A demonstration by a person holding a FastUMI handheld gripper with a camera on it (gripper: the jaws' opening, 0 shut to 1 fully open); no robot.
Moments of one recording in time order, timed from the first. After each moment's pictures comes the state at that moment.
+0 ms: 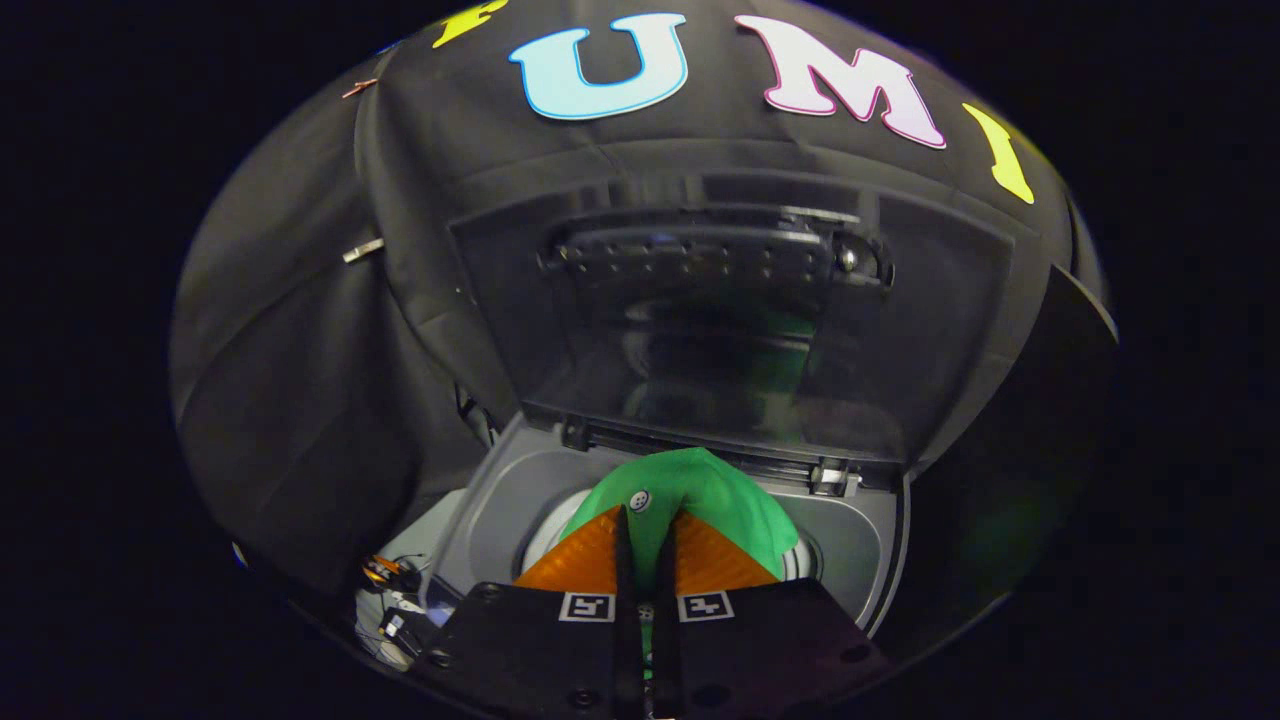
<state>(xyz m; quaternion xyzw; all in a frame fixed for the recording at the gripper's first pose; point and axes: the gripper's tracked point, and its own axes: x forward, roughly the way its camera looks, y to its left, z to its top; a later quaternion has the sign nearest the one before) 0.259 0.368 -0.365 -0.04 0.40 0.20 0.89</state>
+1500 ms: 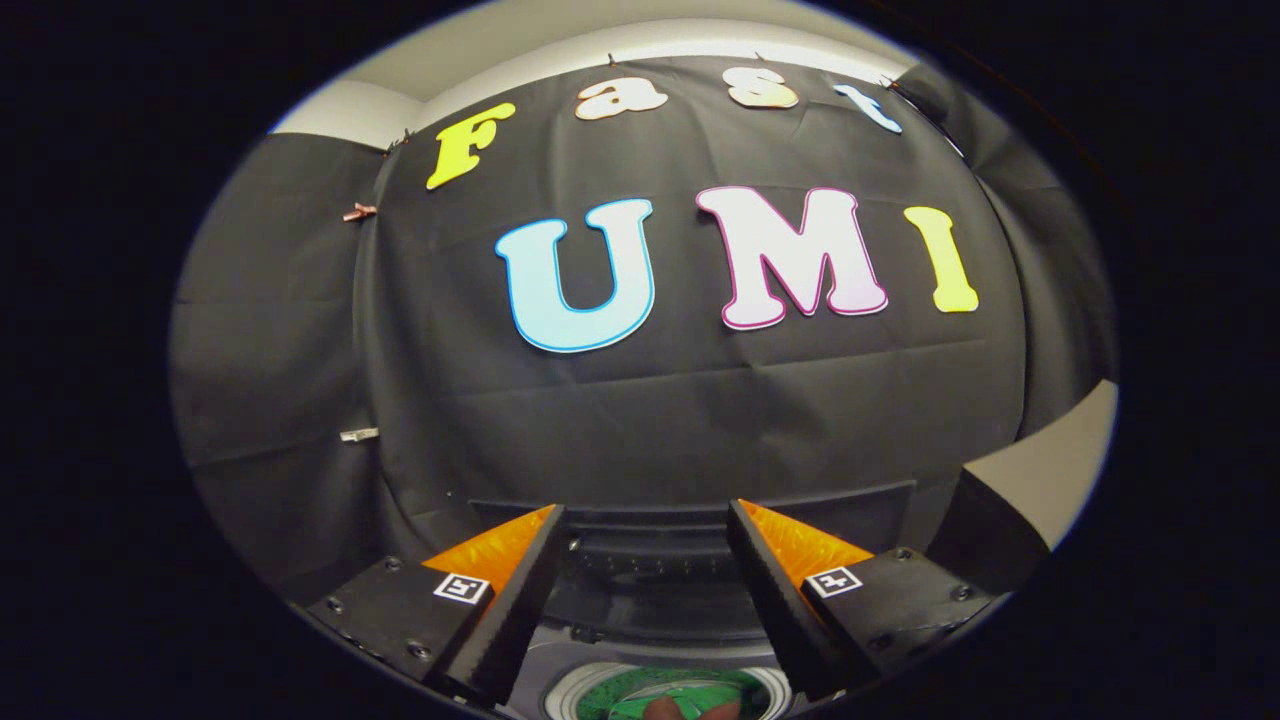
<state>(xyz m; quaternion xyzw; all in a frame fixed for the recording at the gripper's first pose) 0.350 0.385 -0.169 0.04 0.10 0.16 0.98</state>
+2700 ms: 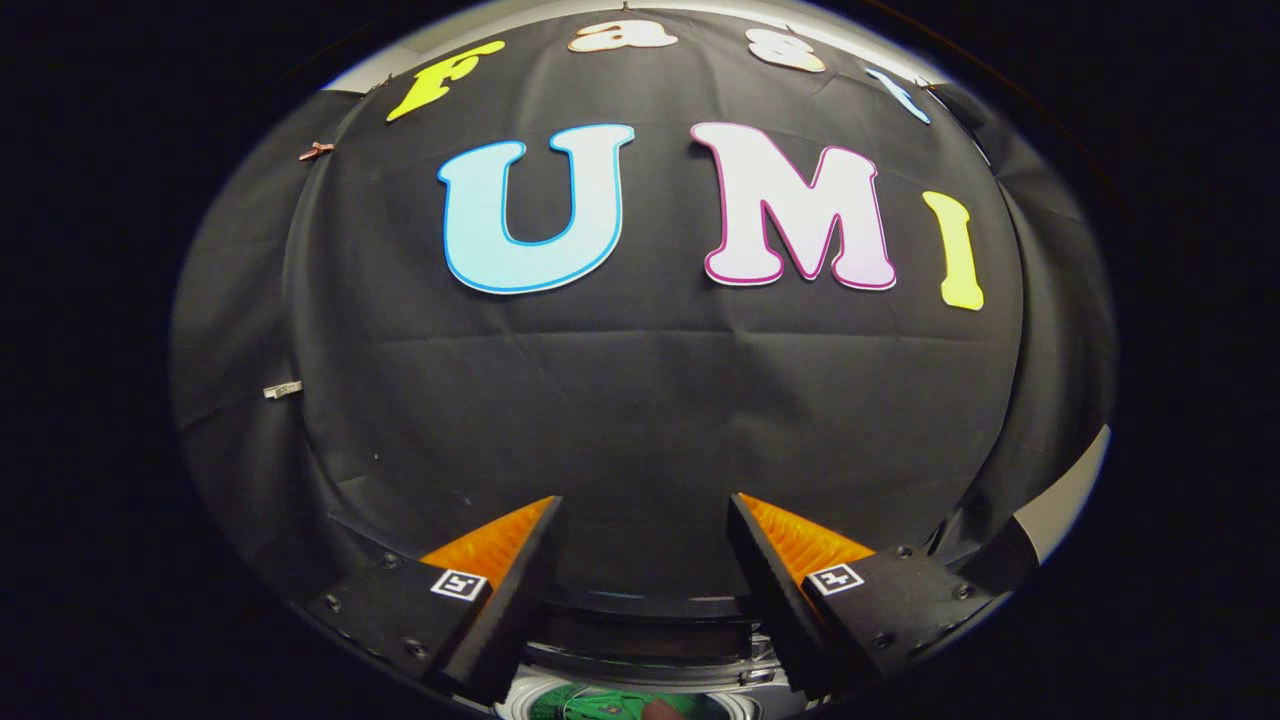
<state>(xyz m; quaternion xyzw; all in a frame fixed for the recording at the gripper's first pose) 0.434 0.391 -0.218 -0.01 0.18 0.11 0.98</state>
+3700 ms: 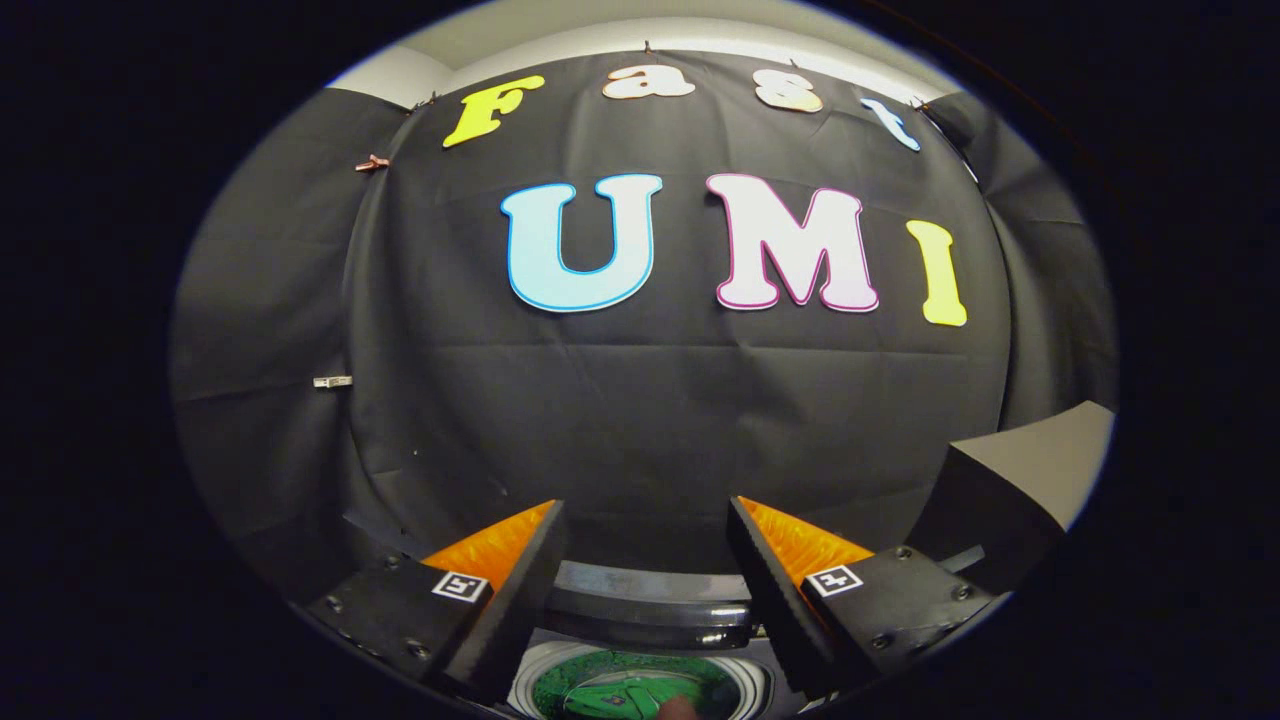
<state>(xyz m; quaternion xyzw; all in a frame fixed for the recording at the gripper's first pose) 0.310 0.378 -0.221 -0.01 0.11 0.14 0.98</state>
